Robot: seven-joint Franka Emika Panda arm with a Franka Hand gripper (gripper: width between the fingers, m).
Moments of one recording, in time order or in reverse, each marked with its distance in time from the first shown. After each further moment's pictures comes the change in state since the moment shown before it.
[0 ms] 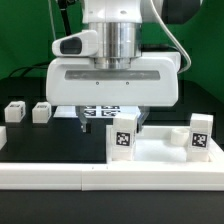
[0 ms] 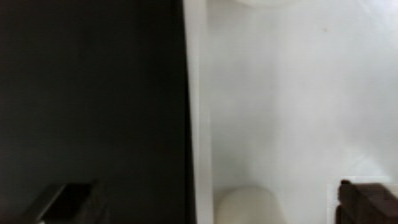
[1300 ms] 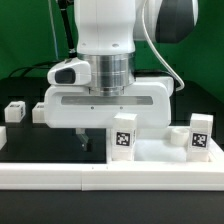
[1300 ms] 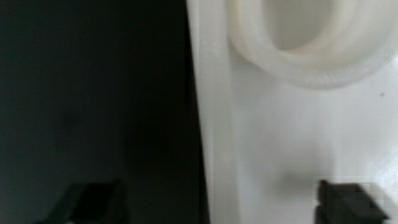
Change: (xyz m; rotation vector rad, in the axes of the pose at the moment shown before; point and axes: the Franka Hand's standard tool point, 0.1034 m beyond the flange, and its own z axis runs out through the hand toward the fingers) arm -0.014 0.007 0.034 0.023 -0.099 0.051
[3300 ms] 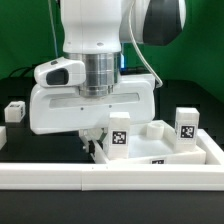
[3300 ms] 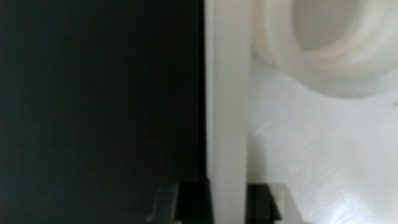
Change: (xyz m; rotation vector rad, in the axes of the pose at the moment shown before) arm 0.005 0.023 0.000 -0.021 0.034 -0.352
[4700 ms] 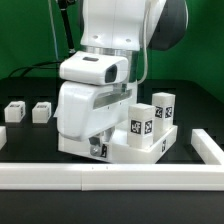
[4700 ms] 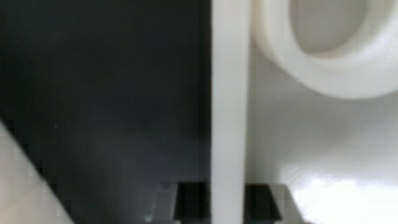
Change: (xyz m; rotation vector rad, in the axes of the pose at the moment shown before) arm 0.028 -0.007 -0.009 -0.148 -0.023 -0.965
